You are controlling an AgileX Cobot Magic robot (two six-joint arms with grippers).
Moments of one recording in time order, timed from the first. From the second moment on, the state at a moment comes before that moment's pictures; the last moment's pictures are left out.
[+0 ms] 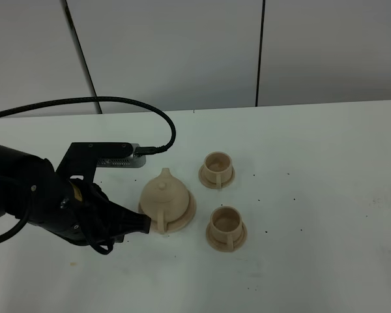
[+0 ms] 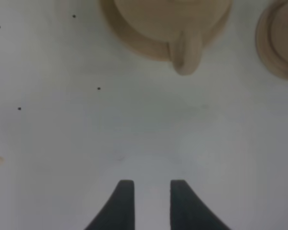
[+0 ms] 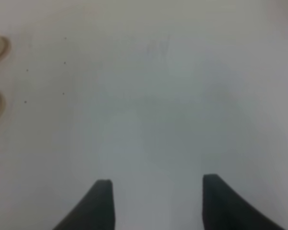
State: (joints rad) left arm -0.44 1.54 -0.94 0.00 0.59 -0.24; right arm -0.01 0.04 -0.48 0.09 1.07 0.05
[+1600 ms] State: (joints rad) left arm -0.44 1.91 -1.41 -0.05 0.94 -0.29; right arm -0.01 0.04 -0.48 0.09 1.07 0.05
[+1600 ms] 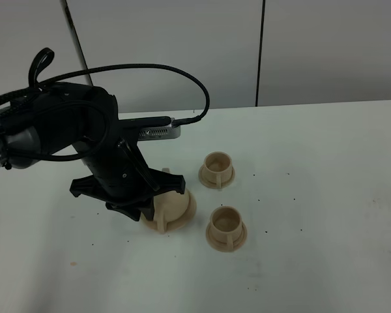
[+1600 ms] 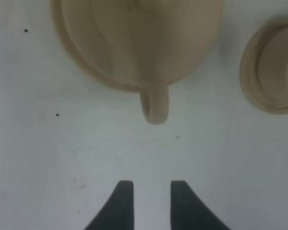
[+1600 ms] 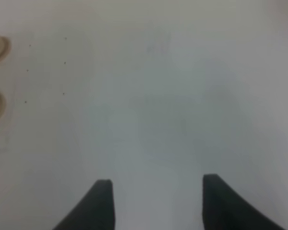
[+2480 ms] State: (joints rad) left arm -0.44 1.91 -1.41 -0.03 0.90 -0.37; right arm -0.01 0.04 -0.48 0.09 1.07 0.05
